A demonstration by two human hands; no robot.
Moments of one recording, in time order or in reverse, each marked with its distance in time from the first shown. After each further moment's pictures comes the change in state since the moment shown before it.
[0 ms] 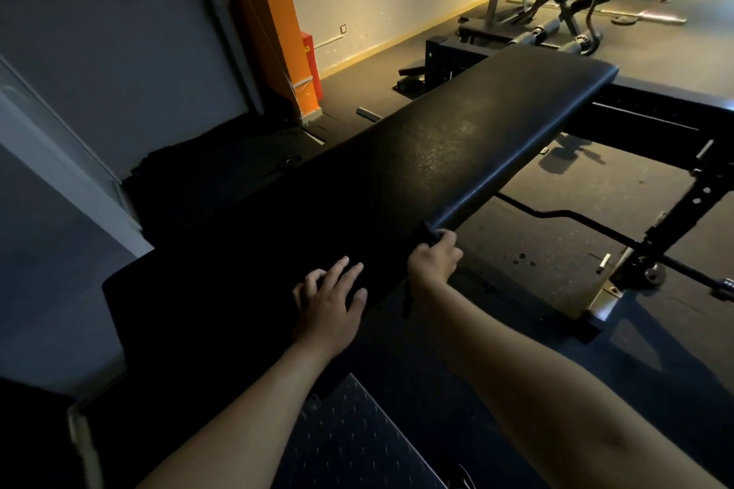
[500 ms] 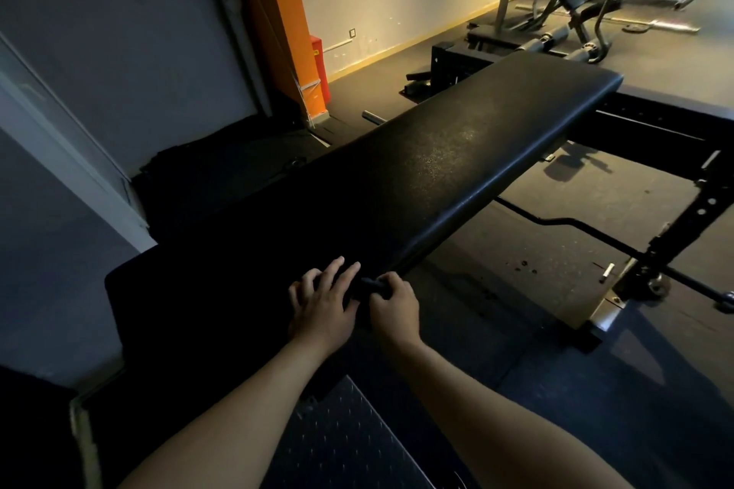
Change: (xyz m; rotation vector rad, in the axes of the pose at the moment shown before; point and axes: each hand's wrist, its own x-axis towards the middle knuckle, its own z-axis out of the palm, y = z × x) left_hand -0.003 0.007 0.000 0.130 -0.039 -0.034; right_hand -0.070 0.038 0.001 -0.037 -0.365 -0.195
